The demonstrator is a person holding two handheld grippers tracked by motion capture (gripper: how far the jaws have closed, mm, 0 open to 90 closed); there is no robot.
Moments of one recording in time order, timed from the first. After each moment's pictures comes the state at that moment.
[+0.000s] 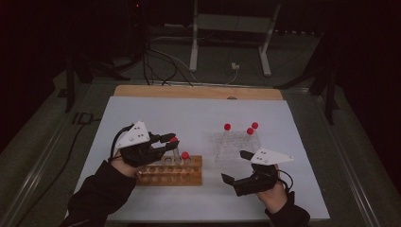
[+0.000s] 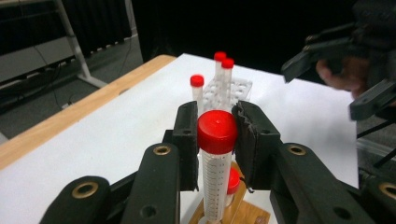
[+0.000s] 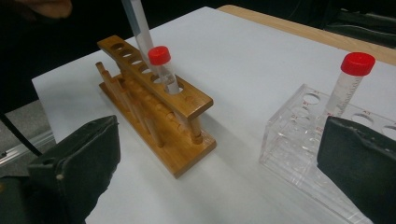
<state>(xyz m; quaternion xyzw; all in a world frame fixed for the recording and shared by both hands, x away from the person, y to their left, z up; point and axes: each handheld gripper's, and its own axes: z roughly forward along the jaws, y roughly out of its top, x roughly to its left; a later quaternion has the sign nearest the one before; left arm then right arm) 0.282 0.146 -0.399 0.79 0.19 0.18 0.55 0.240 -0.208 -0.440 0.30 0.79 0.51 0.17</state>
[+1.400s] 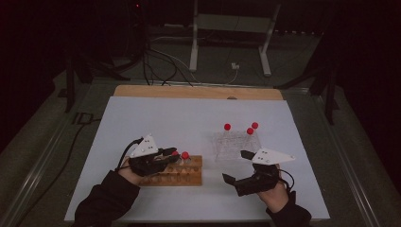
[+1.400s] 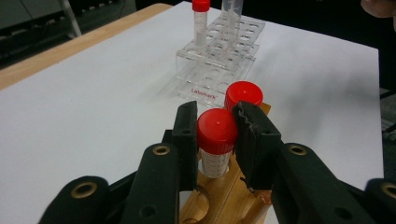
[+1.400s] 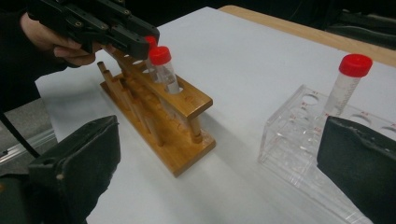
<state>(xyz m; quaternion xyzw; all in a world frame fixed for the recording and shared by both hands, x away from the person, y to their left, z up) 0.292 0.143 -0.456 0.82 0.21 0.15 0.51 0.240 -0.211 -0.438 0.30 0.79 0.51 0.17</state>
